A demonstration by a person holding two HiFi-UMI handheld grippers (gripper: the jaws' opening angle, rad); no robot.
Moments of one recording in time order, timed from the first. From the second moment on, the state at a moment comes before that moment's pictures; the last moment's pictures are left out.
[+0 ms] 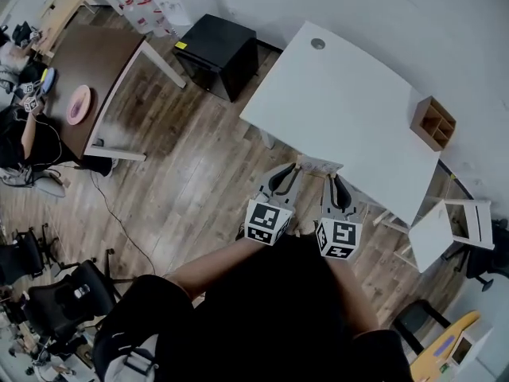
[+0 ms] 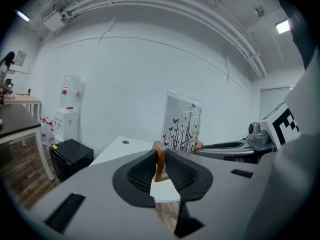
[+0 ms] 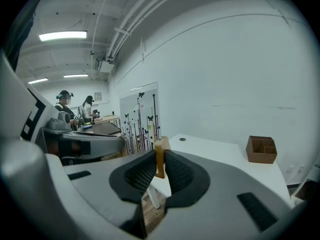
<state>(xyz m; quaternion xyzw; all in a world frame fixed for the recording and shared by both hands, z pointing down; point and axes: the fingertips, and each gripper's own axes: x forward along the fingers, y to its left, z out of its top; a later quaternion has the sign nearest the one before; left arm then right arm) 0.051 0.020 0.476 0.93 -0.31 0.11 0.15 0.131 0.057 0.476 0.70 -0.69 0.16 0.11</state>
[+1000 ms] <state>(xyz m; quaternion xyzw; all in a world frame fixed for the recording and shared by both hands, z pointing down) 0.174 0.088 0.455 0.96 -0.23 0.12 0.11 0.245 0.140 0.460 0.78 -0.61 0.15 0.07</state>
